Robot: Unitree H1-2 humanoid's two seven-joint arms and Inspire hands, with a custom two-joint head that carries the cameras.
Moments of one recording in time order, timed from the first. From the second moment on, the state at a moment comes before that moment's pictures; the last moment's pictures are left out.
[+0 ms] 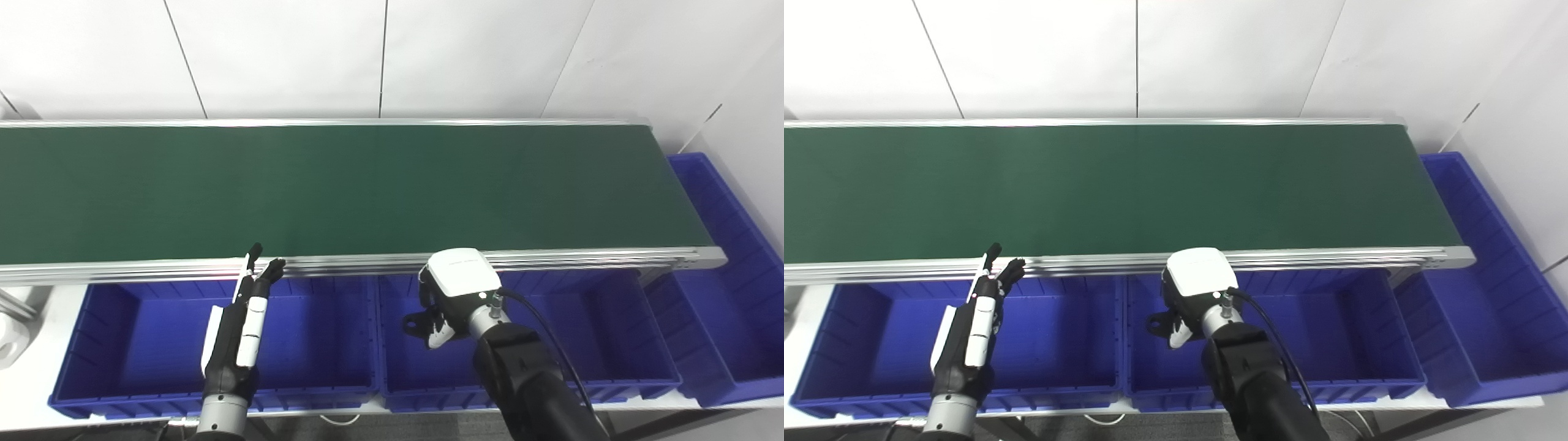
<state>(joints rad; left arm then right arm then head) 0.29 -0.06 -0.22 -0.15 0.08 -0.02 -0.03 0.01 -0.19 0.42 -0.26 -1.43 0.39 0.56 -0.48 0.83</state>
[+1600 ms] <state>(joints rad) 0.34 -0.10 -0.26 0.03 0.20 -0.30 0.06 0.40 0.11 0.03 -0.07 -0.17 -0.25 -0.06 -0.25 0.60</state>
